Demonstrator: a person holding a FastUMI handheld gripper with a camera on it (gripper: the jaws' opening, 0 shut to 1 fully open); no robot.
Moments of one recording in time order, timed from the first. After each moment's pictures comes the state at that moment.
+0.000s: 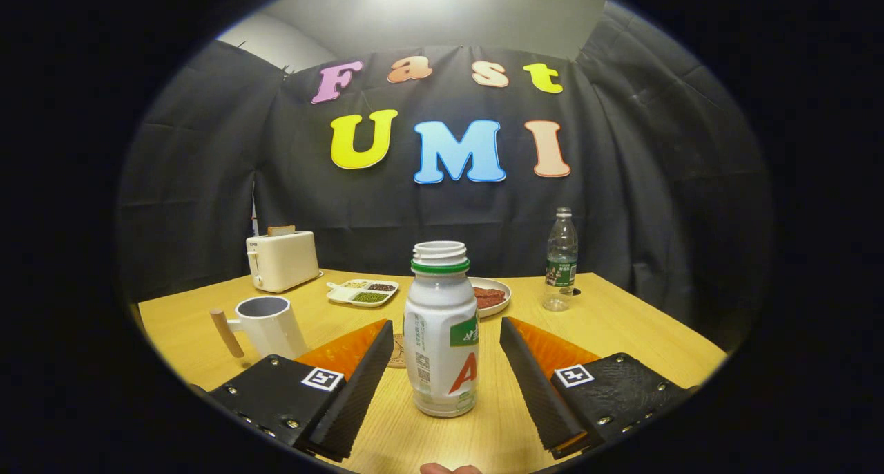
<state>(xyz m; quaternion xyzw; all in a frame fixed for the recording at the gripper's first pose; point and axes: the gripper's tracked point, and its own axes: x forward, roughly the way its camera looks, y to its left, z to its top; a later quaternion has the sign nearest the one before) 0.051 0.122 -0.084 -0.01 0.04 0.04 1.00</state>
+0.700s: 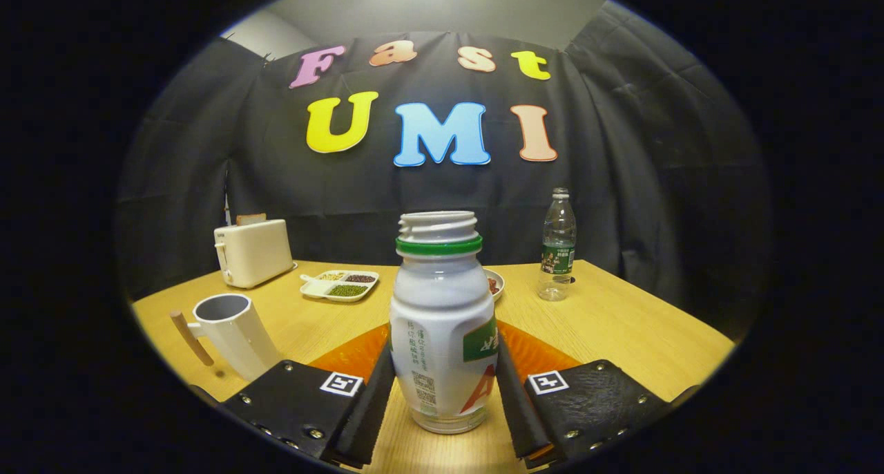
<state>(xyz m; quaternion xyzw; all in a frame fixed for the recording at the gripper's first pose) 0.089 0.125 -0.101 -0.05 0.06 -0.01 1.00</state>
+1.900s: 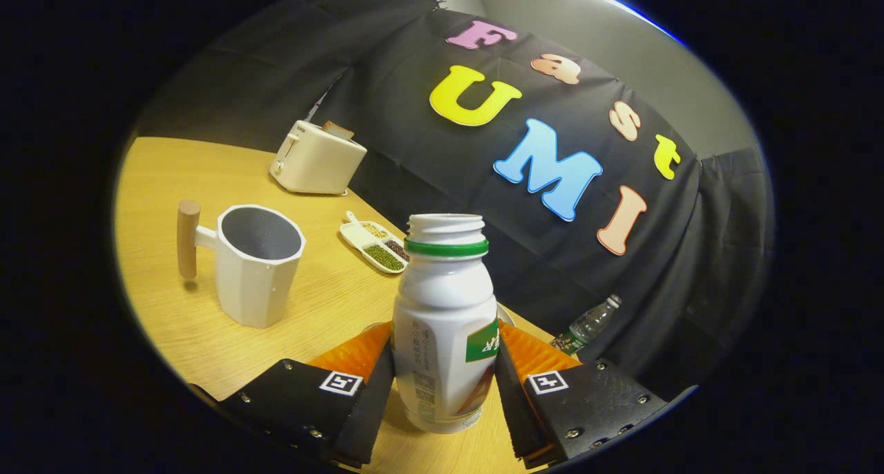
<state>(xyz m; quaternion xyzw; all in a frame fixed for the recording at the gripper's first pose) 0.100 0.184 -0.083 -0.35 0.08 0.07 0.93</state>
